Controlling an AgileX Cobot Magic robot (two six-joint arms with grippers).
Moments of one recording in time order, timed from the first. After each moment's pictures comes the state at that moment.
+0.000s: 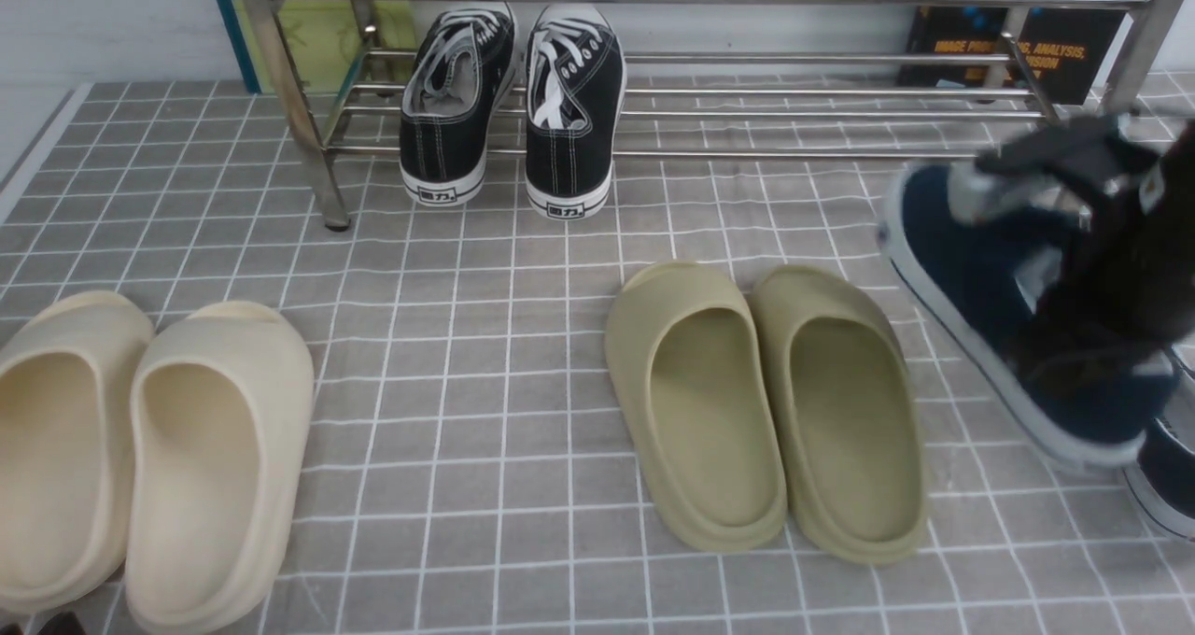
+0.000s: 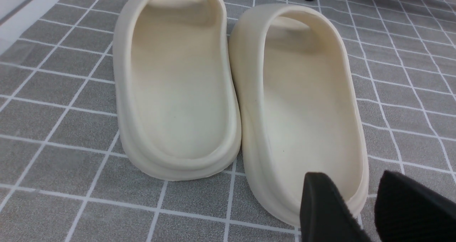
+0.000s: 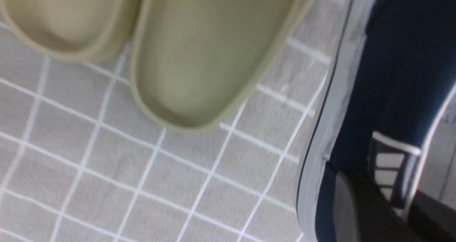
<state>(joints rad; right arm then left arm) 0.29 1.51 -1.29 0.04 1.14 -0.16 0.04 -0.01 0.03 0.05 0.38 -0.24</state>
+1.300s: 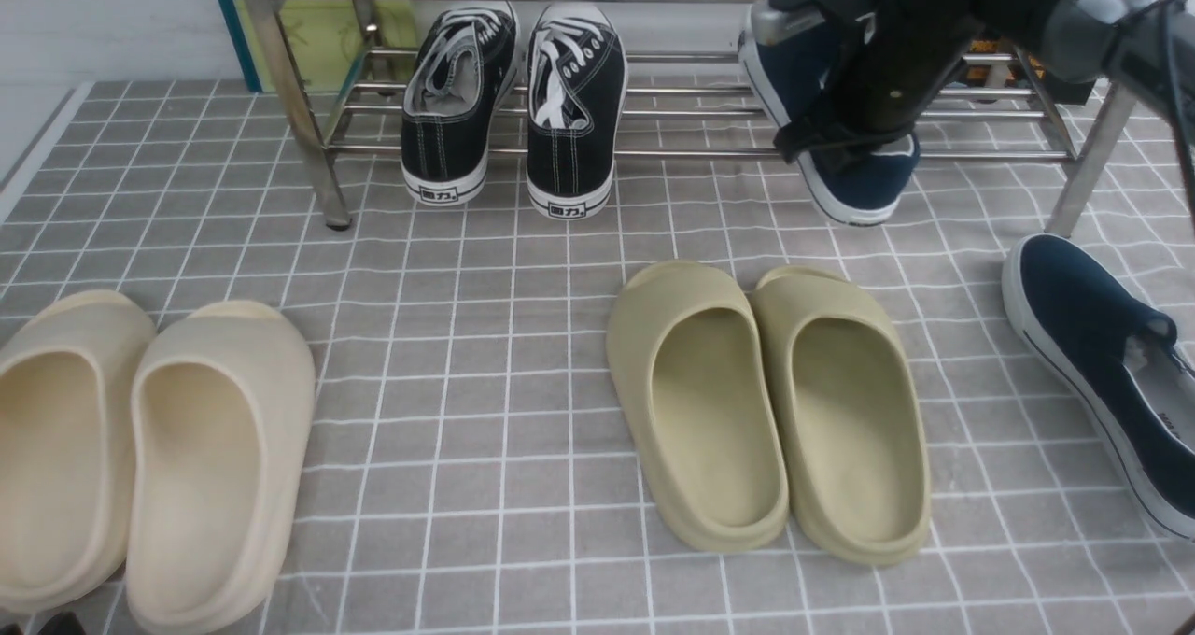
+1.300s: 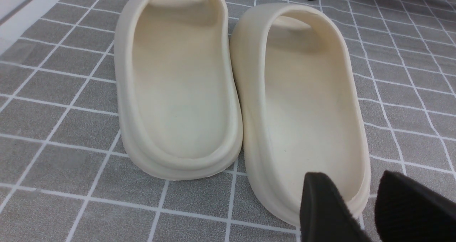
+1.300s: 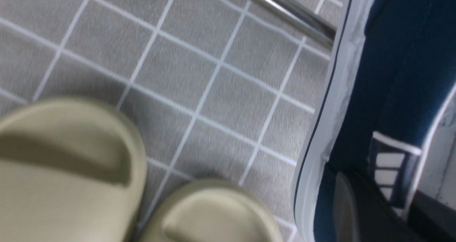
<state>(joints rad) 0.30 2.27 -2.20 -0.03 1.04 -0.15 0.04 -0.01 0.03 0.05 0.38 -0.24</state>
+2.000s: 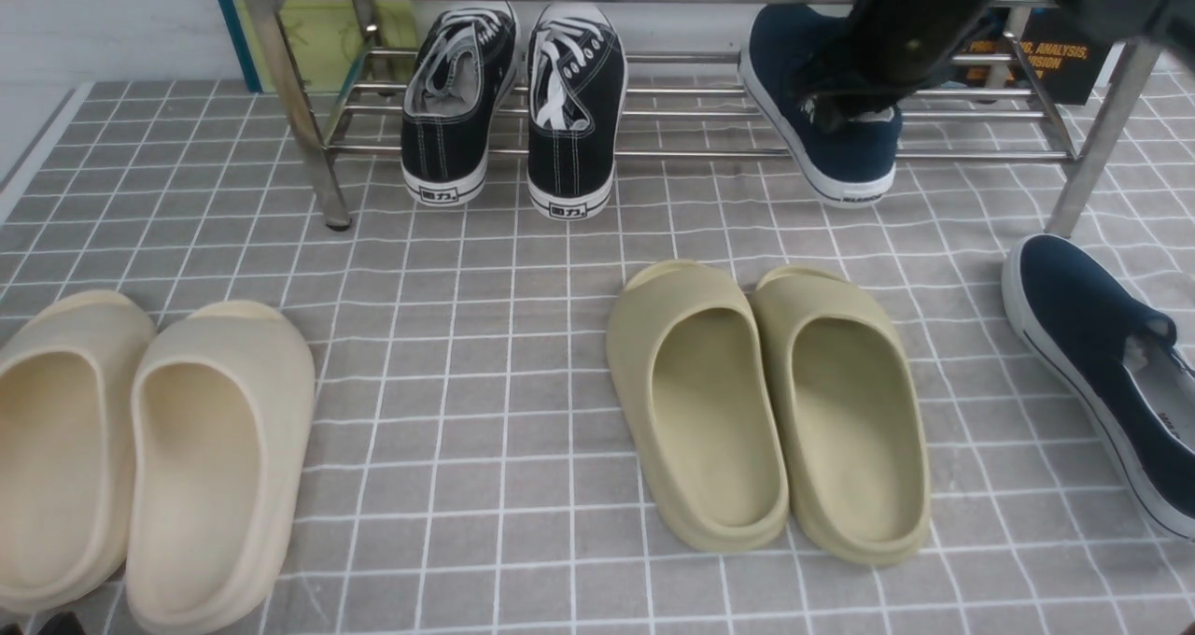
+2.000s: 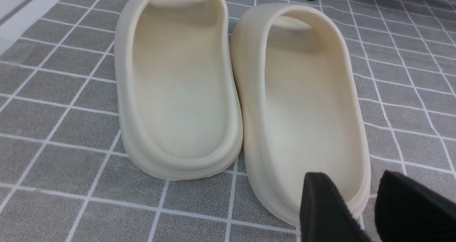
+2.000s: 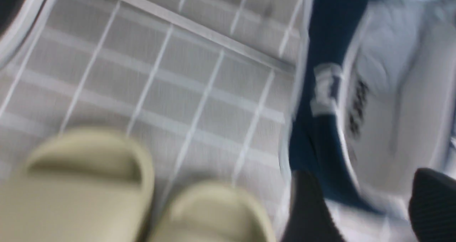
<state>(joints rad) 0.29 2.17 -2.23 -0.03 1.15 -0.08 0.04 -0.01 0.03 0.05 0.38 -0.24</state>
